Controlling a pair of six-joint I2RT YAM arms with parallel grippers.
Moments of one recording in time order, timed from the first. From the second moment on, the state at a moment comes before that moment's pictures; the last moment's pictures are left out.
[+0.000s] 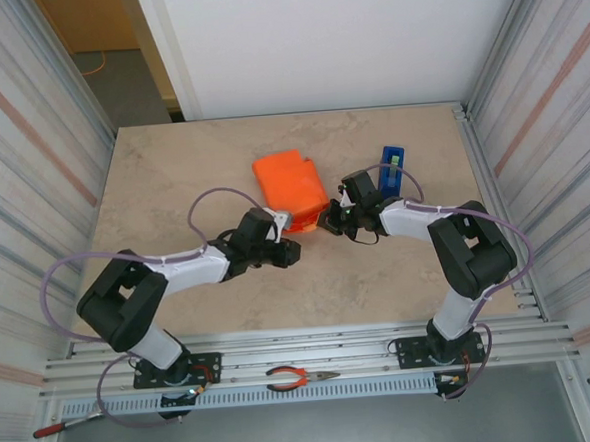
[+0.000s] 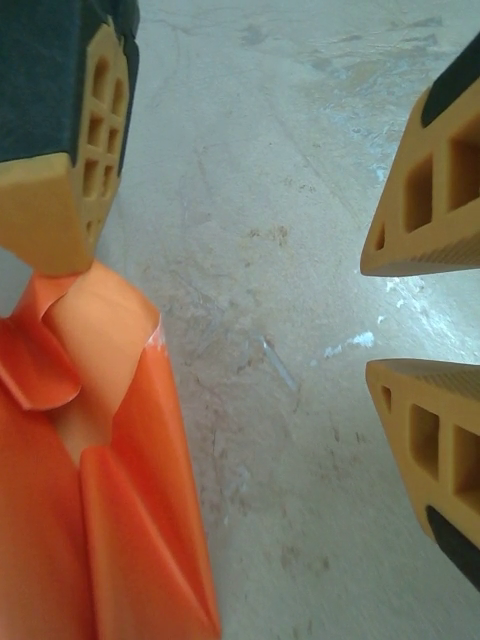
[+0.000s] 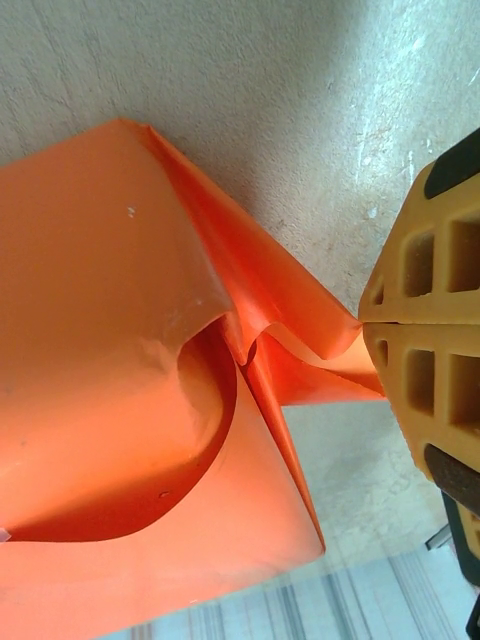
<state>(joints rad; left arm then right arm) -0.73 1.57 0.72 0.07 0.24 -0.42 0.48 1.71 0.90 -0.05 -0.42 0.94</state>
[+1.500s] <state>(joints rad) -0.75 1.82 0.90 0.20 0.00 -0.43 0.47 1.76 0.75 0.19 -0.47 0.94</state>
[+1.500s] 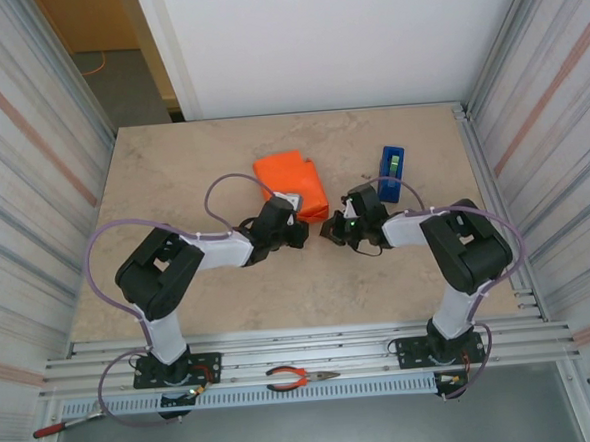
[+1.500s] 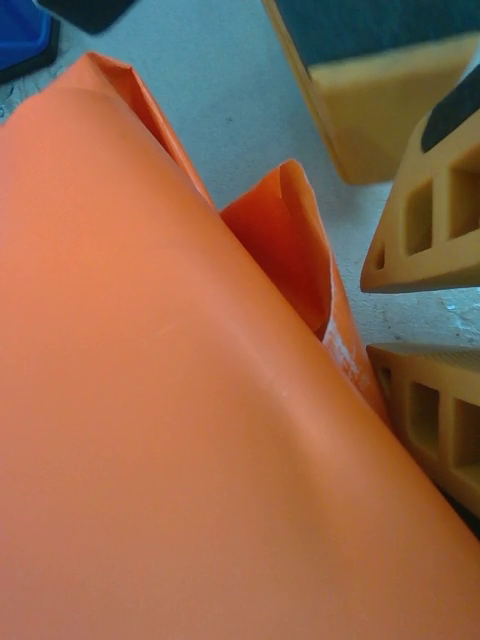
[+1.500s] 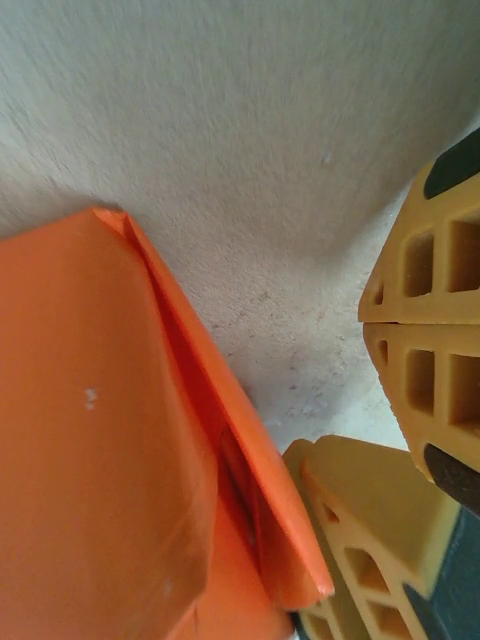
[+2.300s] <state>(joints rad) -0.56 1.62 1.13 -0.15 0.25 -0.19 0.48 1.88 0.85 0.31 -0.48 1.00</state>
